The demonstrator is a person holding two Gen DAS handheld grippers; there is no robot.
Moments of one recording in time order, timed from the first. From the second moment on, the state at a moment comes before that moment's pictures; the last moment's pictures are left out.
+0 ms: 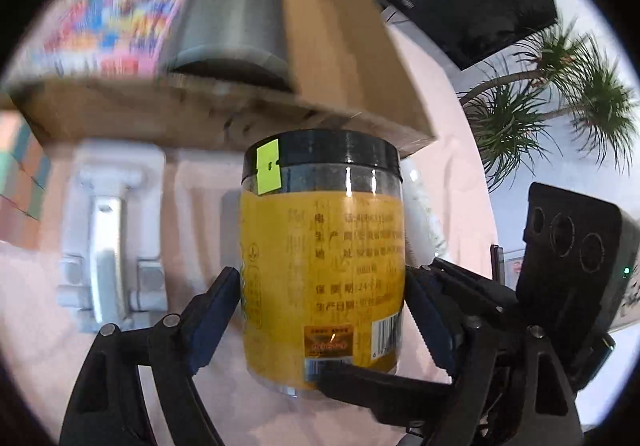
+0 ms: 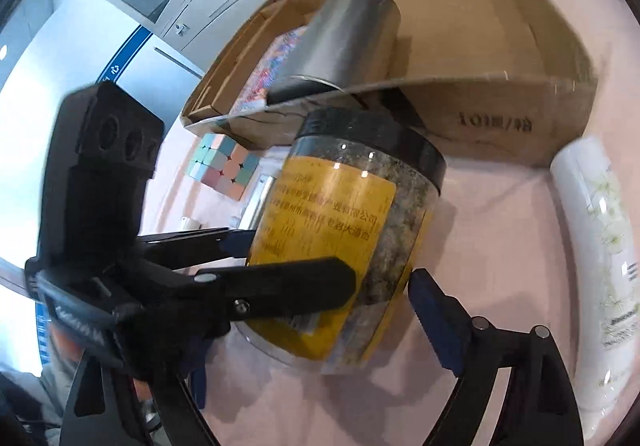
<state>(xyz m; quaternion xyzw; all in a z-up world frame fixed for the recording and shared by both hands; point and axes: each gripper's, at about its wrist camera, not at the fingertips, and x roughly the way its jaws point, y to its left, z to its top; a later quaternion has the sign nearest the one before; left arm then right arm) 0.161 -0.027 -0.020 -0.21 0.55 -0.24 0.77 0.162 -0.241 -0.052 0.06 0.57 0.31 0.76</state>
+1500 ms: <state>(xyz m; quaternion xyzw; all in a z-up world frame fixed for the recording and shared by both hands) 0.140 0.036 0.076 -0.01 0.39 -0.08 0.92 0.202 -0.352 0.010 -0.02 0.45 0.18 0.87</state>
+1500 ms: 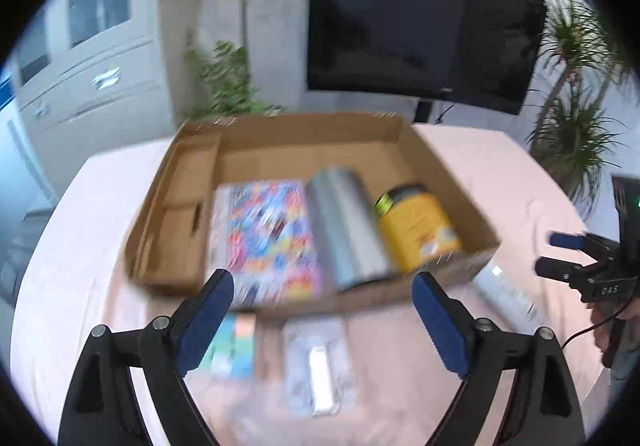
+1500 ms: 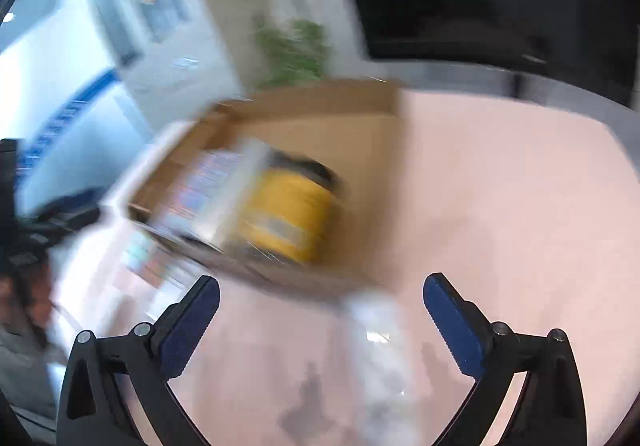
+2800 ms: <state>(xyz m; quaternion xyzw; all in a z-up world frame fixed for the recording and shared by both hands) 0.130 -0.120 -0.064 -0.12 0.62 -0.45 0.63 0.163 -0.359 -0.078 0.11 0.58 0.20 0.78</state>
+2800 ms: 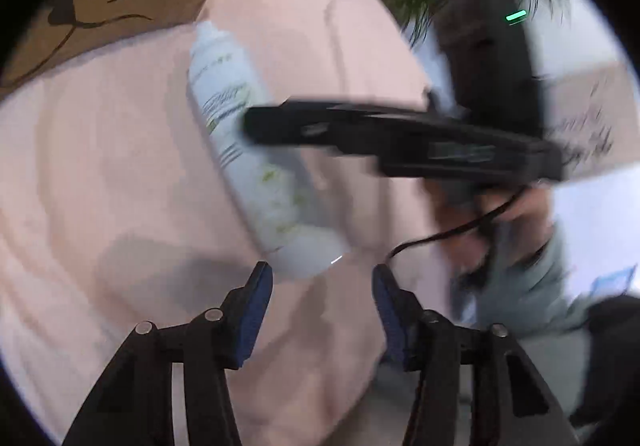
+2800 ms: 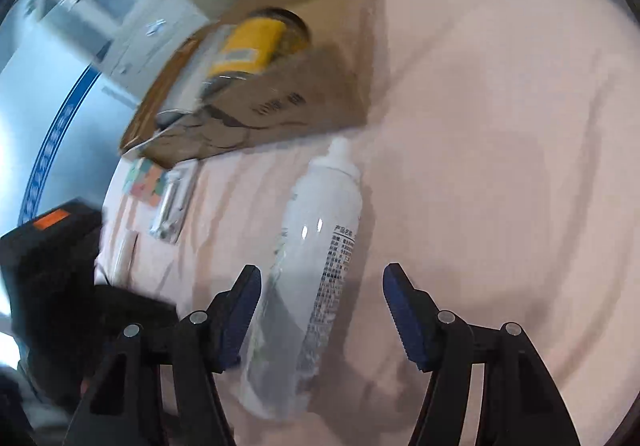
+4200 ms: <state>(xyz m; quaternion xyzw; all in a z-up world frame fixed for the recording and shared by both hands) 0.242 -0.075 0.043 -0.11 0.49 -0.30 0.81 0.286 -0.322 0.005 0.06 0.46 0.18 0.87</state>
